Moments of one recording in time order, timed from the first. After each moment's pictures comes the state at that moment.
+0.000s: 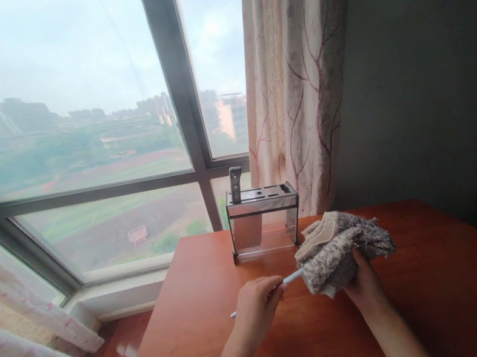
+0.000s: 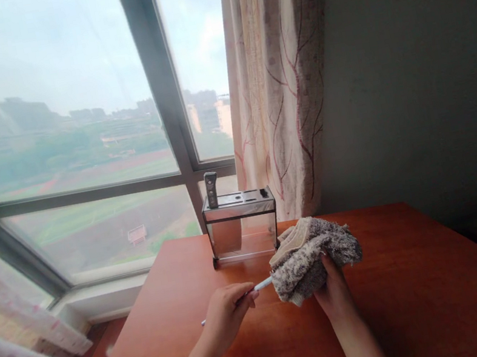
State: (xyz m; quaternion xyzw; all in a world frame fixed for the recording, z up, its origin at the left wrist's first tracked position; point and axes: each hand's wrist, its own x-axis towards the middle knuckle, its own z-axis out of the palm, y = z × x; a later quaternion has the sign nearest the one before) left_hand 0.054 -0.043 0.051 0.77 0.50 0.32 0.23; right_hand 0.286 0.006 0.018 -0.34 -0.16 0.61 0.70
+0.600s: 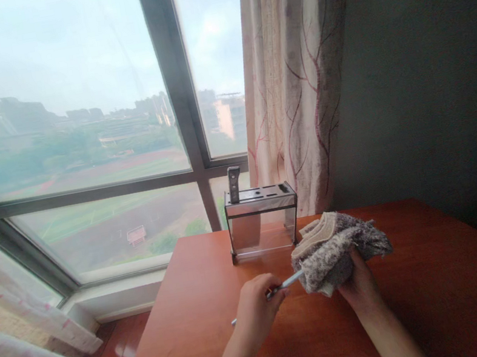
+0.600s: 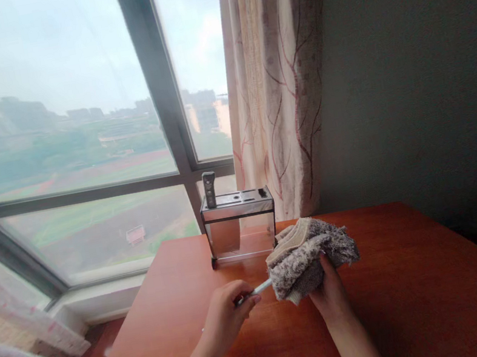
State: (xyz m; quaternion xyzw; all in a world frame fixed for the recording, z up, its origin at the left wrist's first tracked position) left_hand 0.060 -0.040 0.042 0.71 0.54 0.35 0.29; right_hand 0.284 0.009 0.011 -0.30 -0.16 0.64 0.69
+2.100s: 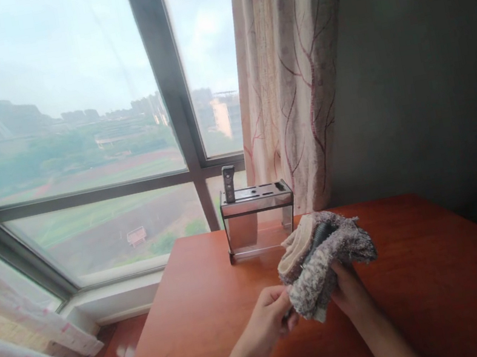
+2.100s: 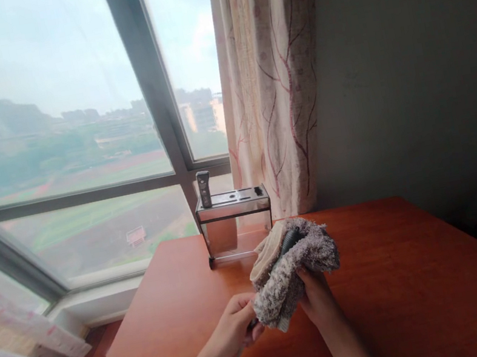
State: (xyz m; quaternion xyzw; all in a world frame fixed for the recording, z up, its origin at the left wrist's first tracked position) left_hand 0.084 -0.057 0.047 0.48 0.38 0.35 0.71; right_hand 0.258 -0.011 0.020 -0.35 -0.23 0.61 0.67
